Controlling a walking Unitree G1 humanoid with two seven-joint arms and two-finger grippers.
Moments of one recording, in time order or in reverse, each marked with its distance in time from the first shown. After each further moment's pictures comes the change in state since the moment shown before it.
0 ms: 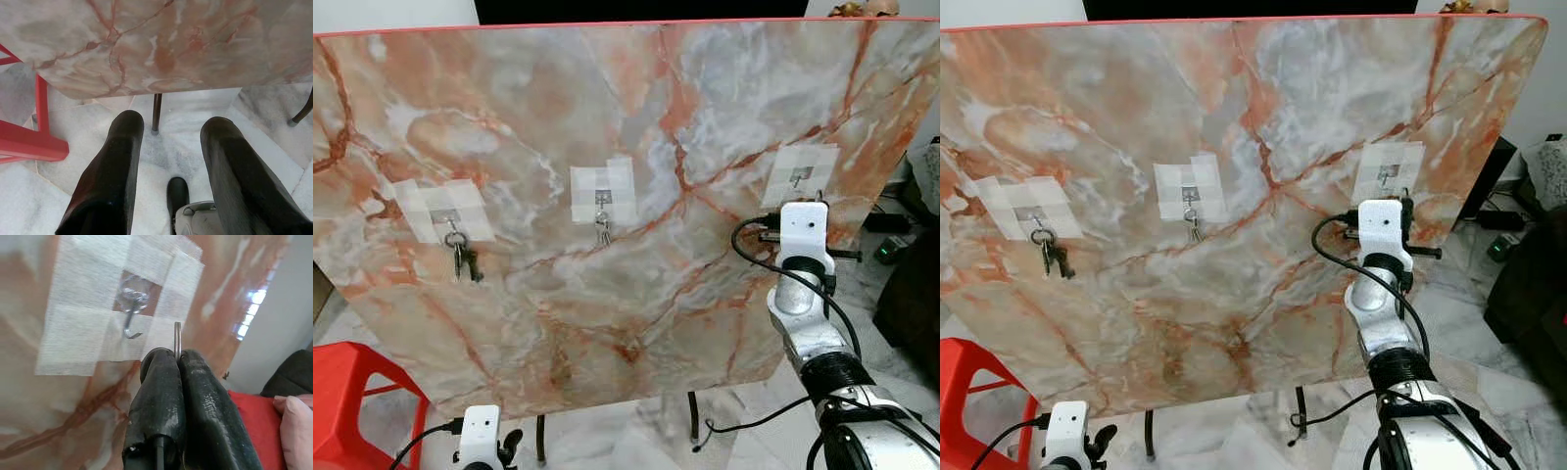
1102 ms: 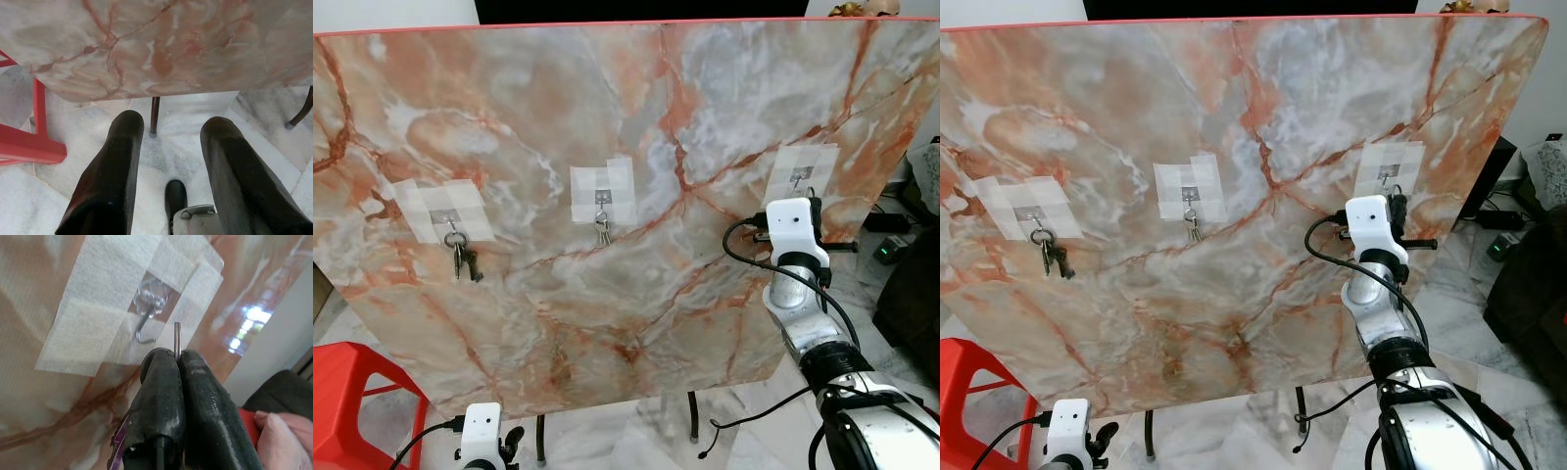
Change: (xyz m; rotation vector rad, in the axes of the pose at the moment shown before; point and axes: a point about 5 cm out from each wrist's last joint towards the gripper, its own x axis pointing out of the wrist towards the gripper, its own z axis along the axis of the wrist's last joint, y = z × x) left arm 0.001 -0.002 0.003 -0.005 -0.009 -0.004; right arm 0.008 0.001 0.004 -0.152 -0.009 0.010
